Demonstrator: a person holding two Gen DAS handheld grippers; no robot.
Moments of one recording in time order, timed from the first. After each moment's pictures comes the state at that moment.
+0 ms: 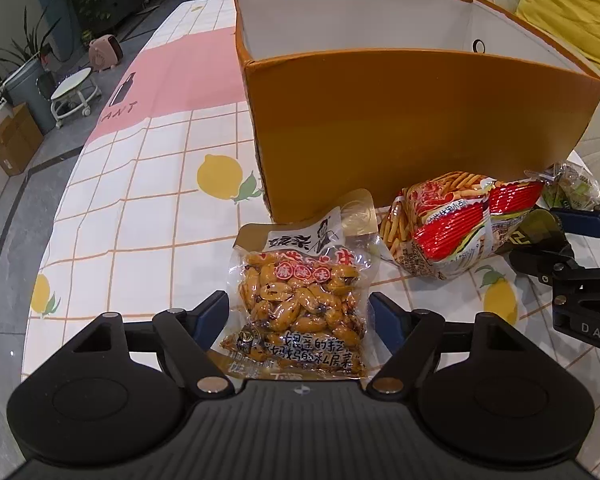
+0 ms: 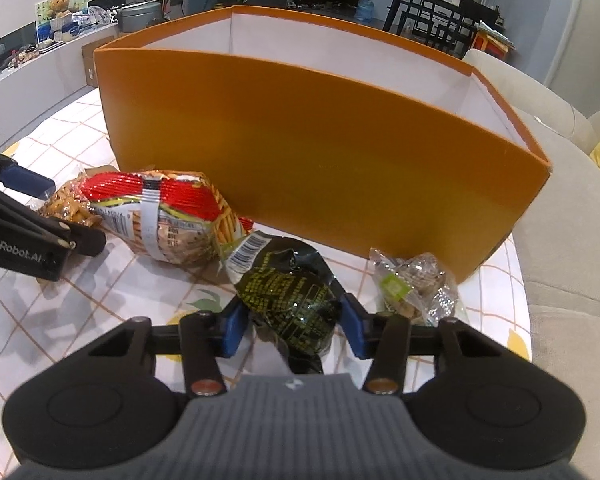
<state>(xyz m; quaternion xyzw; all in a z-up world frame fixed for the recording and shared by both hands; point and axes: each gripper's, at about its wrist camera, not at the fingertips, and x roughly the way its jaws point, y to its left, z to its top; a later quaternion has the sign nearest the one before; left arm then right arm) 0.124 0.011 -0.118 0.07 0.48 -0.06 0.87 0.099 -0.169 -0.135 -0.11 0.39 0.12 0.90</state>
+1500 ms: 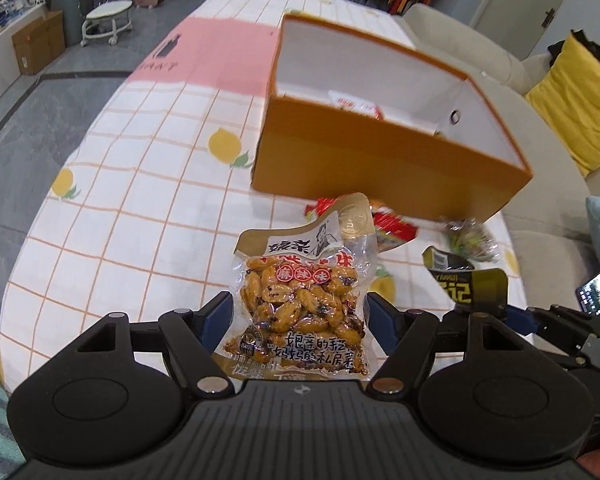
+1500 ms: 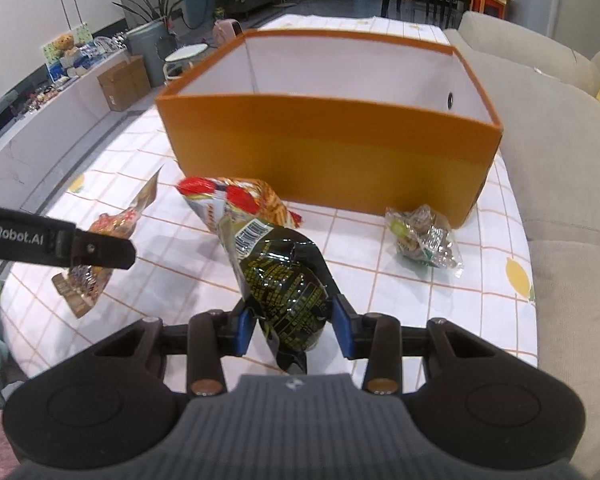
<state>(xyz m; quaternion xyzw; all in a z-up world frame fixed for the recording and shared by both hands) 0.061 0.017 -0.044 -0.10 0.49 -0.04 0.86 0.039 -0.194 -0.077 -0.02 0.43 0.16 0.89</state>
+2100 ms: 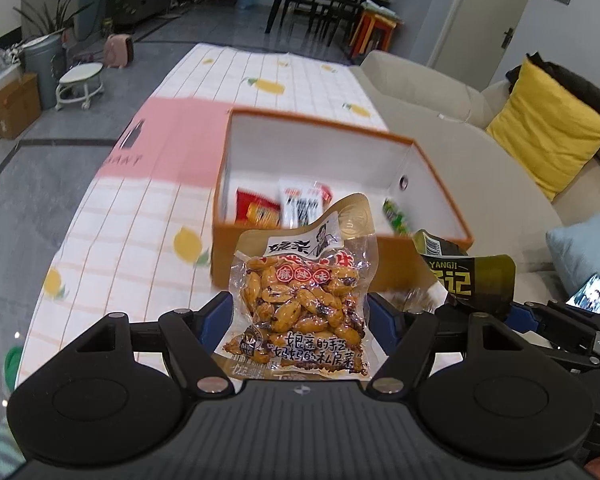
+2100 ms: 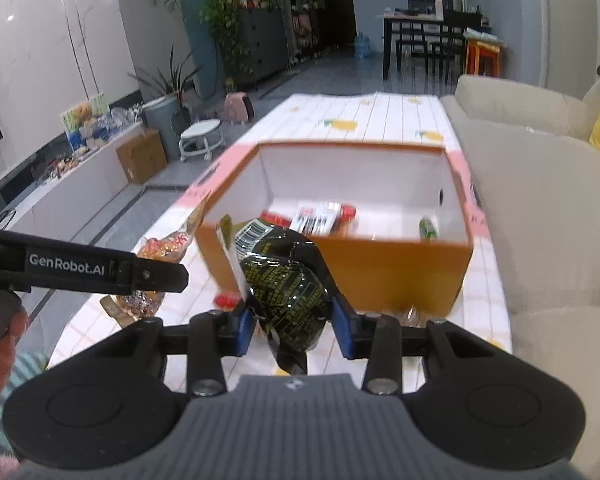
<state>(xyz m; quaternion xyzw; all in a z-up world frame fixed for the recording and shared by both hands) 0.087 -0.002 0.022 -0.08 0.42 -0.08 0.90 0.036 -0.209 0.006 0.03 0.33 0.17 0.93</state>
